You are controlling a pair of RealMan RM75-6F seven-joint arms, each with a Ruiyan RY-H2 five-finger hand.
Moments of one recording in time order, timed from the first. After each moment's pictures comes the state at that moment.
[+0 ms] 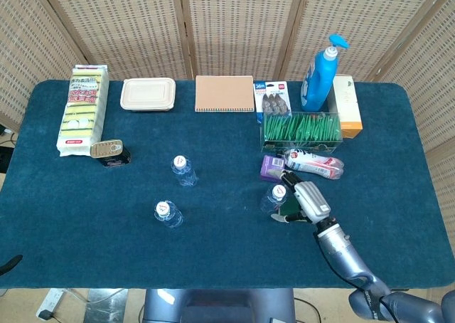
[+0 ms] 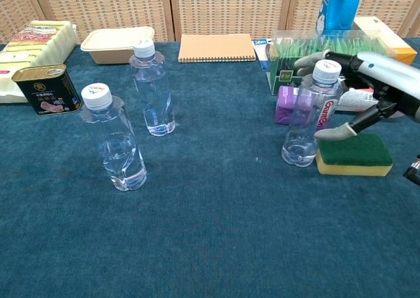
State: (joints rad) left arm 0.07 -1.00 0.06 -1.48 1.72 1.77 -0.44; right arm 0.52 -1.57 0.07 -1.29 -1.55 1.22 0.48
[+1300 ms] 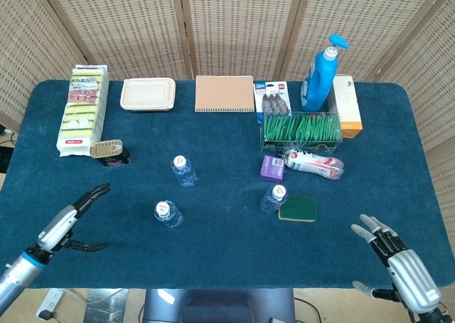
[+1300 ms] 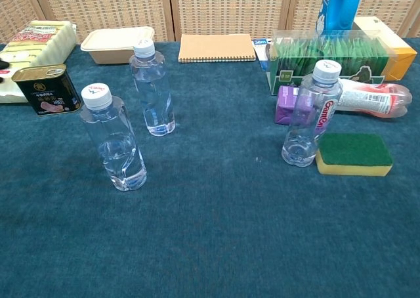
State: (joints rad) left arm -0.32 -1.34 0.10 -1.14 1.87 1.46 -1.02; right arm 0.08 -0.99 -0.21 -1.70 -1.88 1.67 0.30
